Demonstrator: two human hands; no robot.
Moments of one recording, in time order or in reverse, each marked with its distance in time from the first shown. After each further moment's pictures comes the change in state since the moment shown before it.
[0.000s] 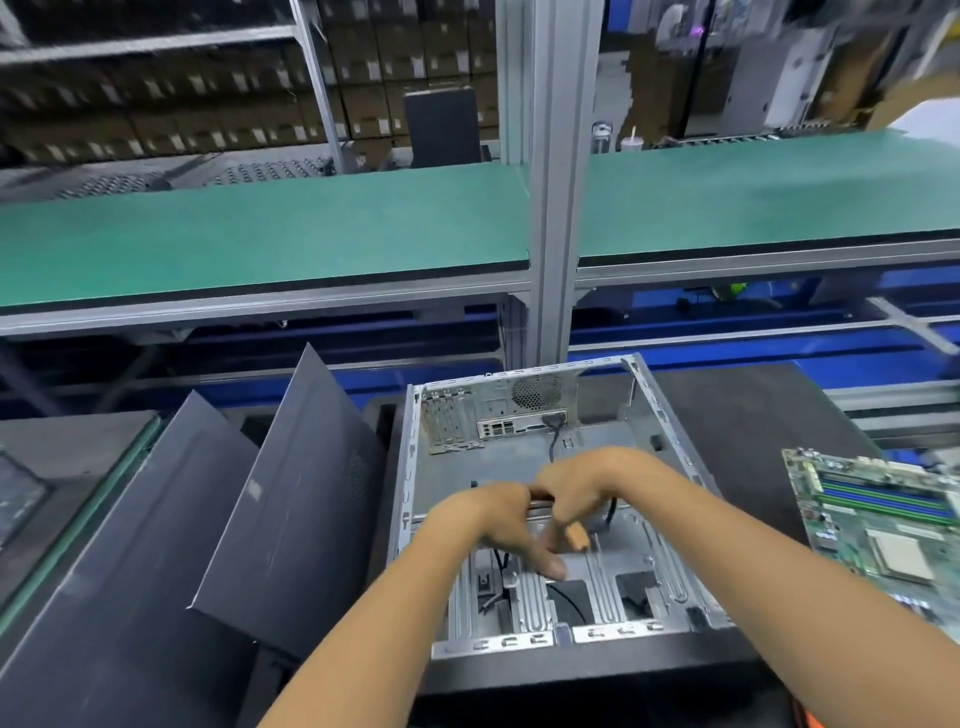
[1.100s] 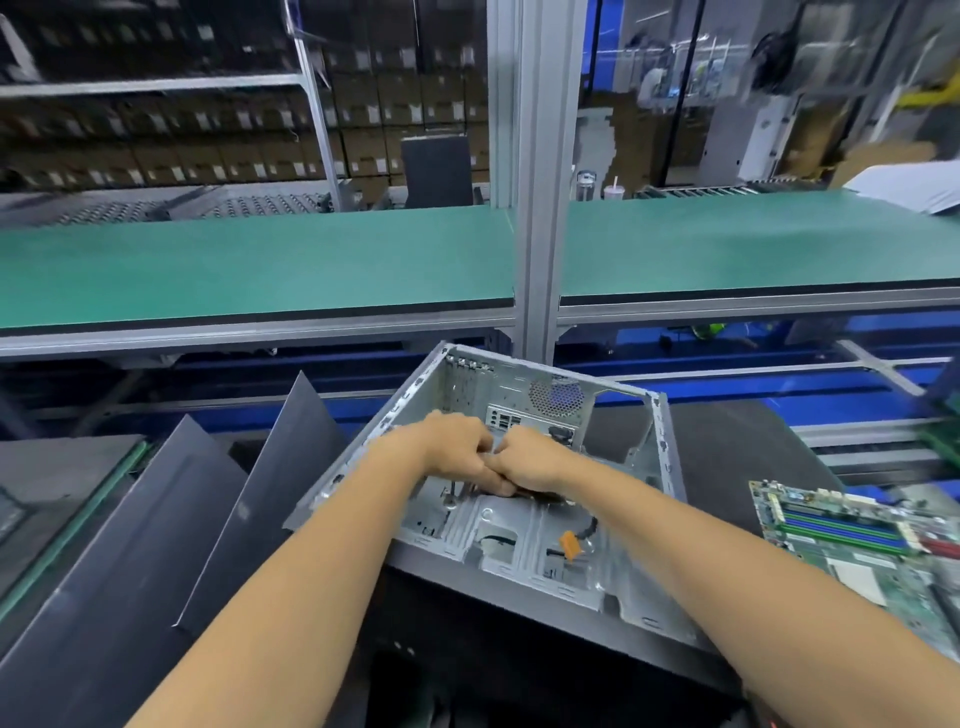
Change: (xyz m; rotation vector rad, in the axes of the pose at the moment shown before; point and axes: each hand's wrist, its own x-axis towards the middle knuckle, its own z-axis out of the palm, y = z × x) left_hand -0.032 0.012 -0.088 0.379 0.285 0.124; right_hand -0.002 -0.014 -0.025 0.473 0.608 -0.055
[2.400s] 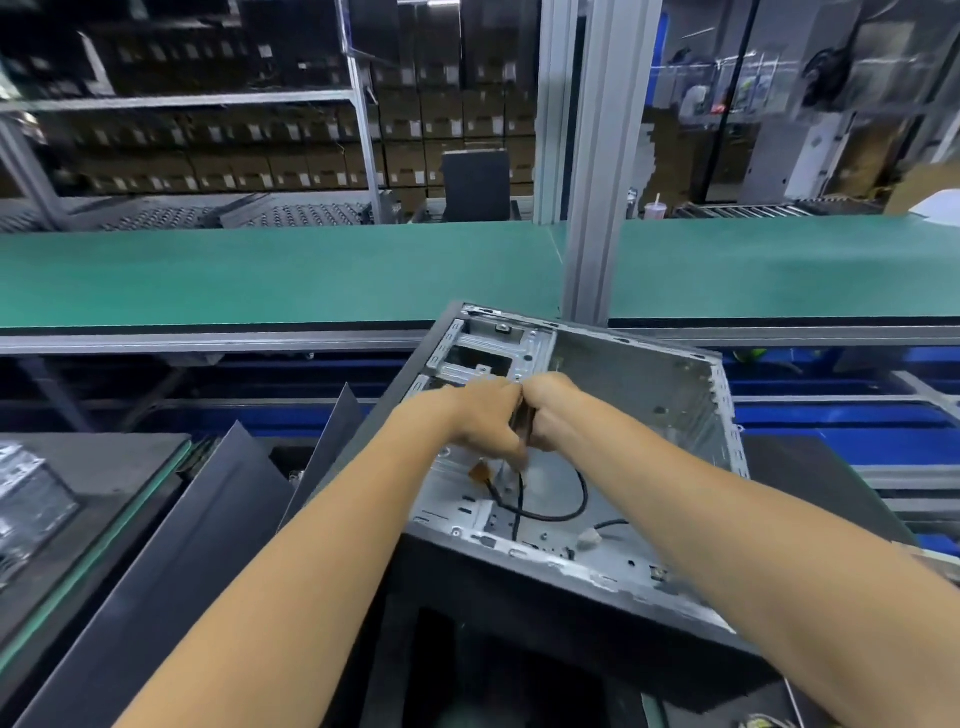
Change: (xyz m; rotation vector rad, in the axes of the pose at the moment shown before) left_hand -0.029 0.003 -0.067 -0.072 0.092 -0.066; right_hand 0.047 -0.091 -0.039 1.064 0.336 0.557
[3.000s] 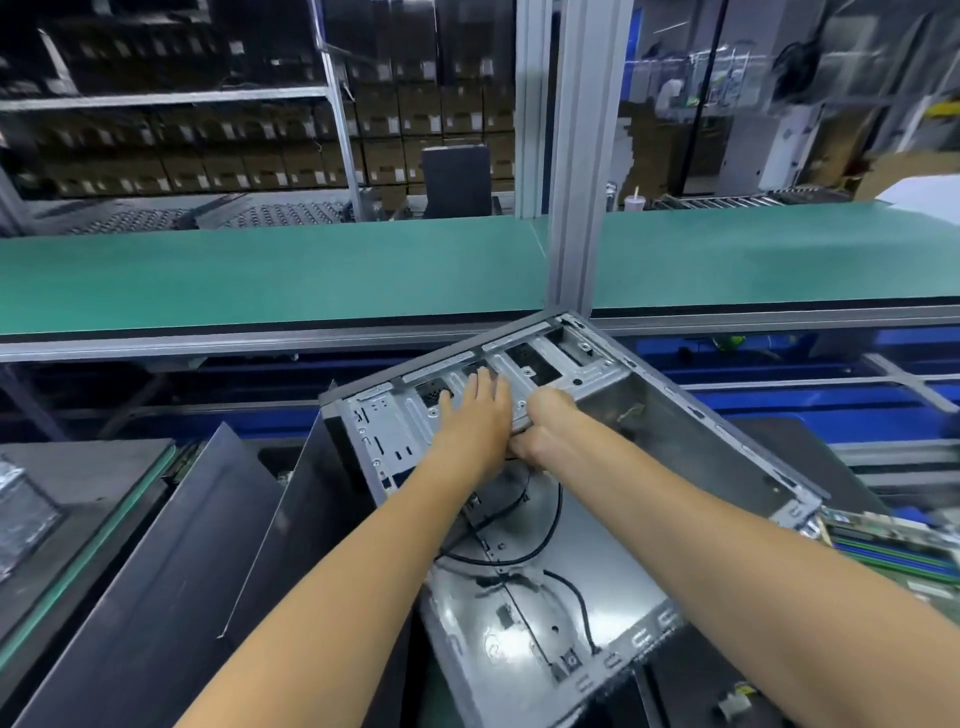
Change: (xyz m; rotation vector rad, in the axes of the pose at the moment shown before) left_hand 0.021 -0.004 0.065 0.263 0.280 -0.205; right_hand -0.012 0.027 -0.013 0.404 -0.071 0.057
